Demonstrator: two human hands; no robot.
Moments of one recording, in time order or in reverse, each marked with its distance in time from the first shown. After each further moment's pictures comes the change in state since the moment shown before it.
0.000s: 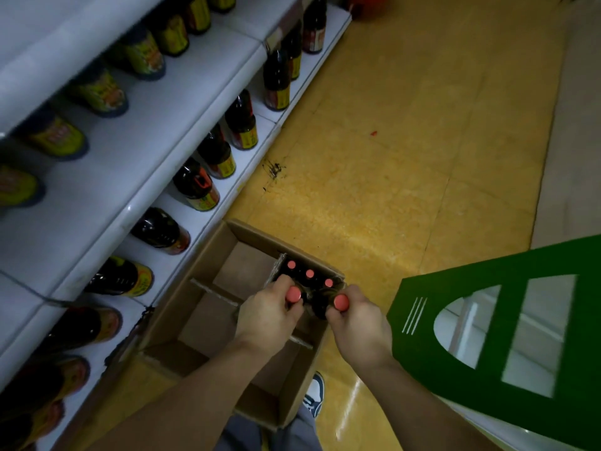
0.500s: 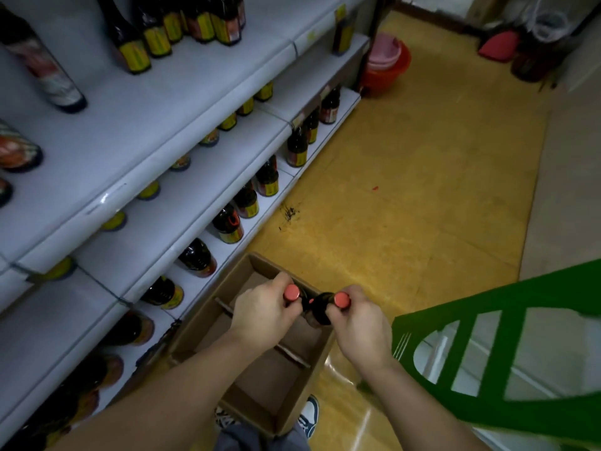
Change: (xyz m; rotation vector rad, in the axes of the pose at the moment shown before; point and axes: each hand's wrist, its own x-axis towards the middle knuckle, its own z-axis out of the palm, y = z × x) left_hand -0.065 0.093 -0.144 0.068 0.166 0.036; right_hand -0.081 -0.079 -0.128 0.060 0.123 -0.163
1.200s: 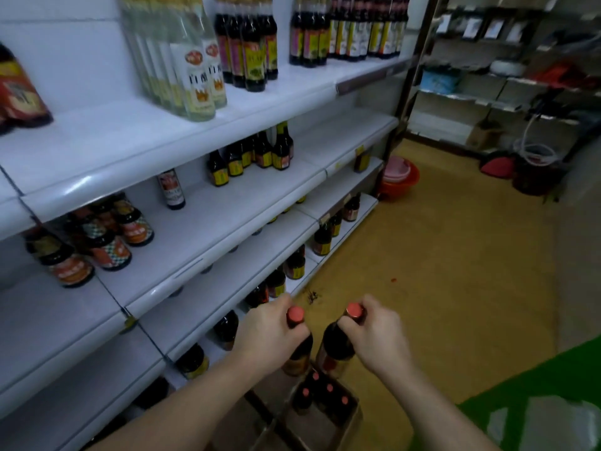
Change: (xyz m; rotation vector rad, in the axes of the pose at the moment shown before) left_hand -0.050 0.066 -0.154 -0.044 0.247 -0.035; right_hand -0.036 -0.115 -0.132 0.118 0.055 -0.241
